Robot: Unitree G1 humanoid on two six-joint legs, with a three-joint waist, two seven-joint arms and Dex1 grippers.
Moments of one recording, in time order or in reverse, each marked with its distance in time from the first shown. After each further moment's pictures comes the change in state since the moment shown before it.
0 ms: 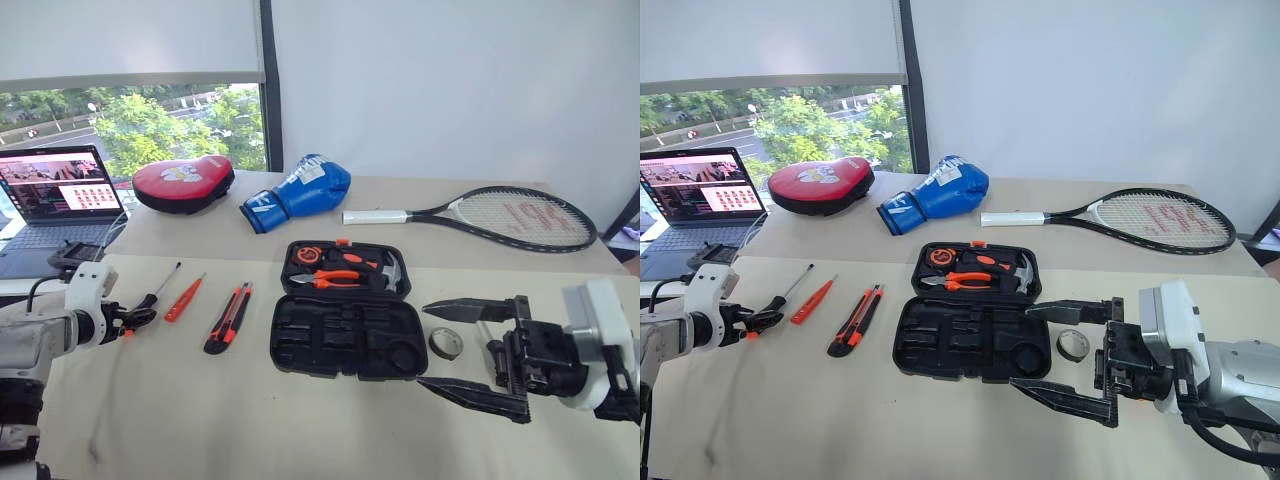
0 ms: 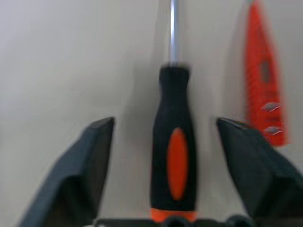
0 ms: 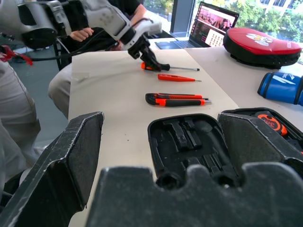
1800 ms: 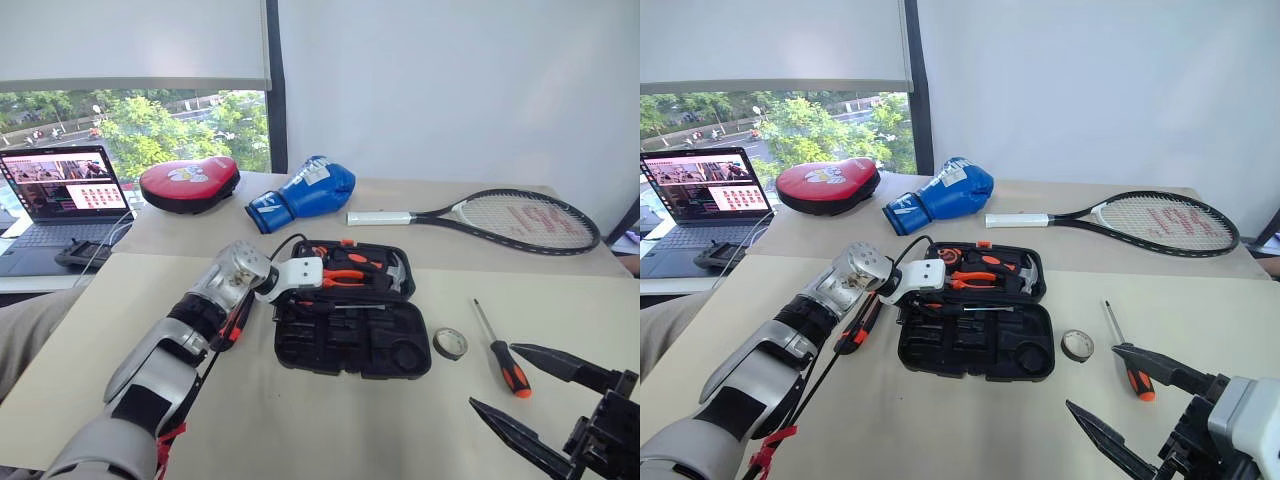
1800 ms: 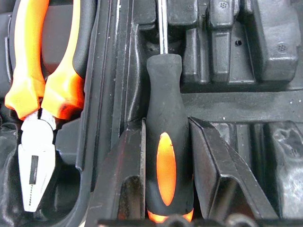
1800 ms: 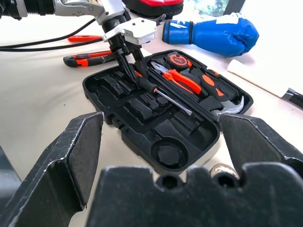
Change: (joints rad) left arm -0.588 -0.524 -0.651 0.300 0.495 -0.752 -0.588; right arm 0.789 0.242 -0.372 -0.233 -0.098 -0.290 -0.251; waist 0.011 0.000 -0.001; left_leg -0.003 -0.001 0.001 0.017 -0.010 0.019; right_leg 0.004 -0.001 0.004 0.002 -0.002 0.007
